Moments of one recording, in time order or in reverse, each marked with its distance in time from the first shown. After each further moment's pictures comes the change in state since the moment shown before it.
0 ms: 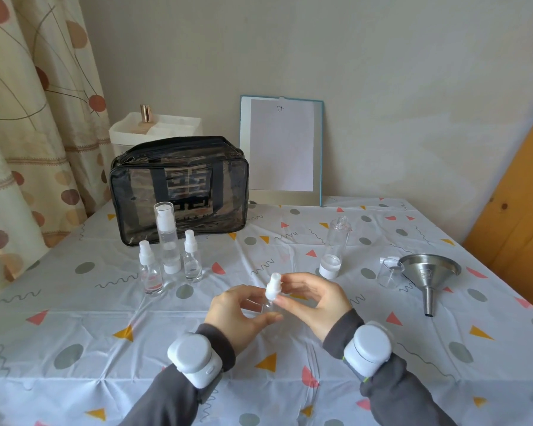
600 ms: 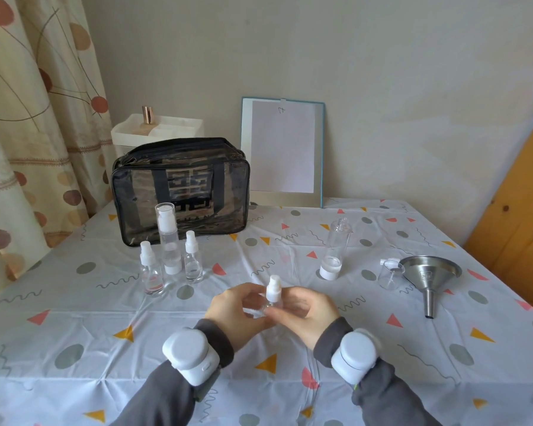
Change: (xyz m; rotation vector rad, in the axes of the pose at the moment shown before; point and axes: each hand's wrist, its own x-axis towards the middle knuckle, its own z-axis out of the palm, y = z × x) left_hand 0.001 0.004 -0.007 -0.003 -0.080 -0.018; right_hand -0.001 0.012 0.015 0.041 -0.040 0.146
